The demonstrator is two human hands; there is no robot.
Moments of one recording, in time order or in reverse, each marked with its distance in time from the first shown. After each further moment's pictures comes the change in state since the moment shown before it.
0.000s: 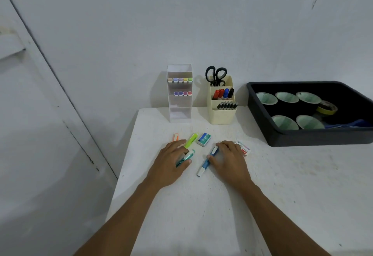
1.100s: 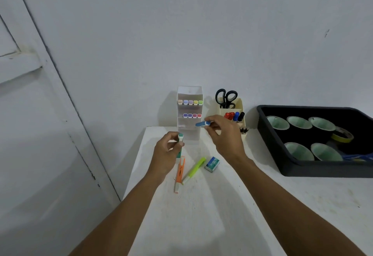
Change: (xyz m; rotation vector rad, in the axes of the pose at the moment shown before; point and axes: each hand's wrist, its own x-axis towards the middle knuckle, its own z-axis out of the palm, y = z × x) left_hand 0.066 0.011 -0.061 -0.752 0.319 -0.415; right_hand 0.104 -0.090 -0.059 0.312 0.307 -0.397
